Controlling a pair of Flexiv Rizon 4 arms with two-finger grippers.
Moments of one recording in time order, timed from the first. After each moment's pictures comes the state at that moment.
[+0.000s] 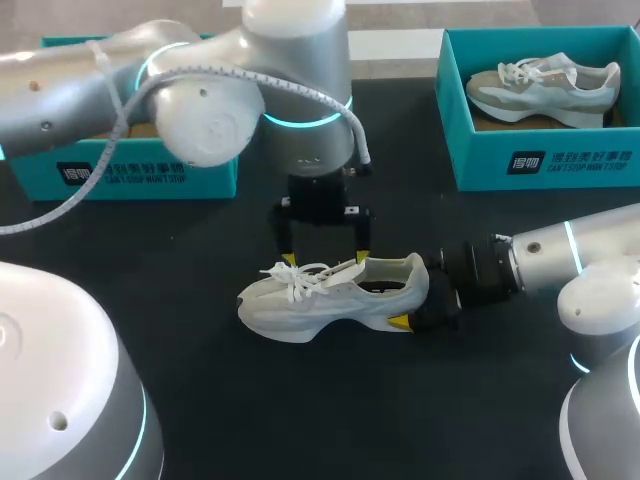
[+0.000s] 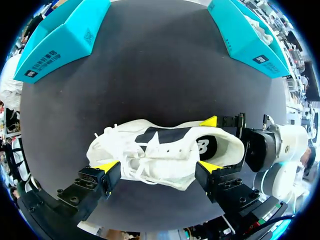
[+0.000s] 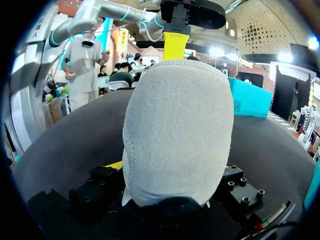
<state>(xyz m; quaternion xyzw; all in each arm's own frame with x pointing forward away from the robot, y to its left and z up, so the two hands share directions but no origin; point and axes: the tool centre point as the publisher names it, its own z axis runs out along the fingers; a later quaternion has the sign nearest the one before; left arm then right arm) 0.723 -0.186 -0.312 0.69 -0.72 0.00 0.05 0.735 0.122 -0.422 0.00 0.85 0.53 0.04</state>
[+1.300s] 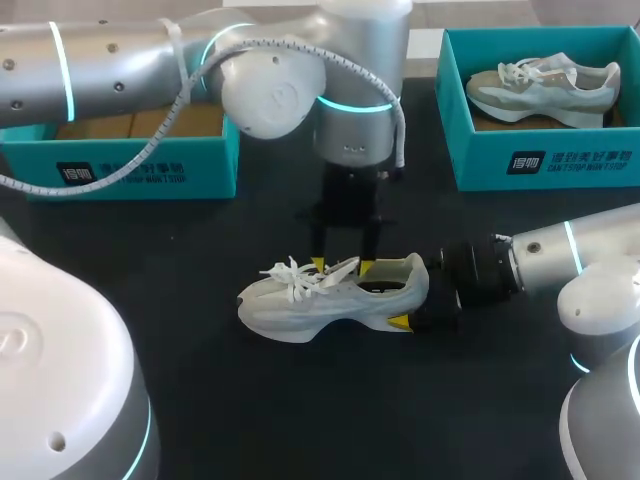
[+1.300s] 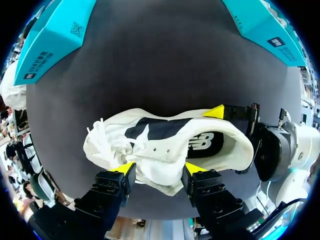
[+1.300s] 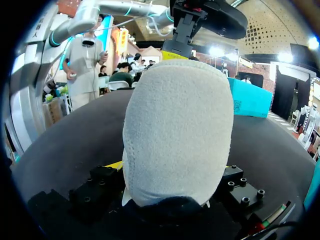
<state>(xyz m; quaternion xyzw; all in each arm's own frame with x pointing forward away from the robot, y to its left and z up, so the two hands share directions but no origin) 0.716 -0.202 -0.326 0.68 -0.72 -0.11 0.06 0.735 0.122 -0.422 0.00 0.85 0.53 0.04</state>
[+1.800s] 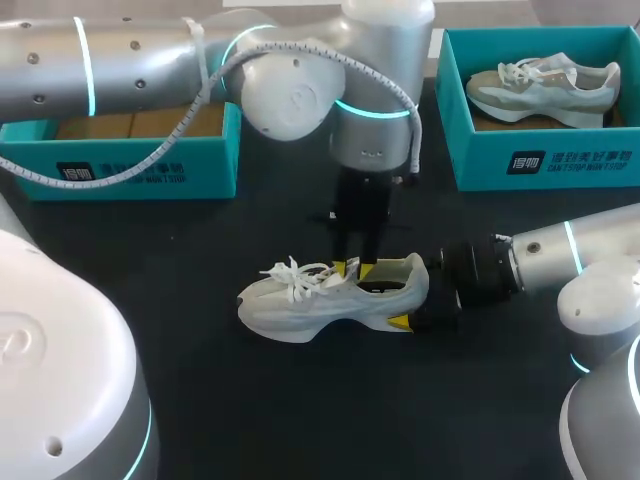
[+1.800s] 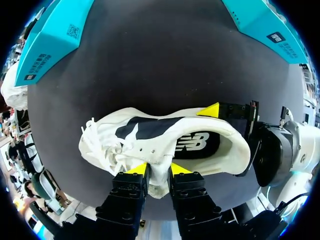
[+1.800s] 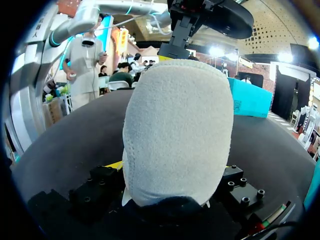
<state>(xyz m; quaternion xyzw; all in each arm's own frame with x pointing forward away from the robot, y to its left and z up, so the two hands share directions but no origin) 0.714 -0.217 -0.332 0.68 -0.72 -0.11 0.06 0.735 0.122 -0.422 0.00 0.85 0.53 0.04</state>
